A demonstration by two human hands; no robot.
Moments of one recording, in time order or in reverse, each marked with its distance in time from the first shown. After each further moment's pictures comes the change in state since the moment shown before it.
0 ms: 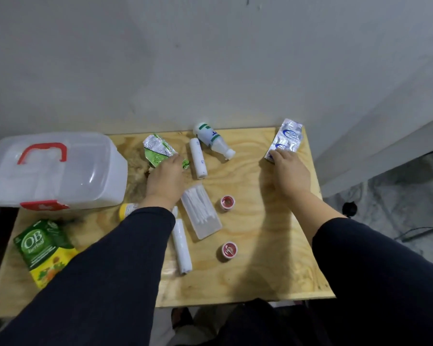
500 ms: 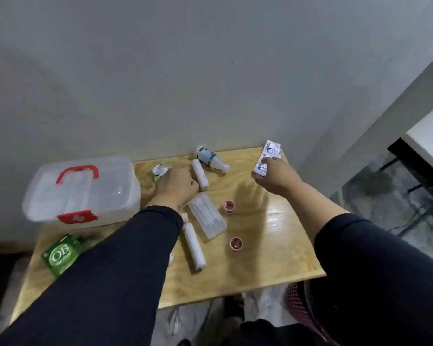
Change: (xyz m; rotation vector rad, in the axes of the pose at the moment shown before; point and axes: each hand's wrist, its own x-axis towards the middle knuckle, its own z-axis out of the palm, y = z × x) left_hand -0.020 0.007 -0.050 -0.057 -0.041 0.099; right_hand -0.050 -0.044 -0.072 0.184 -0.071 0.109
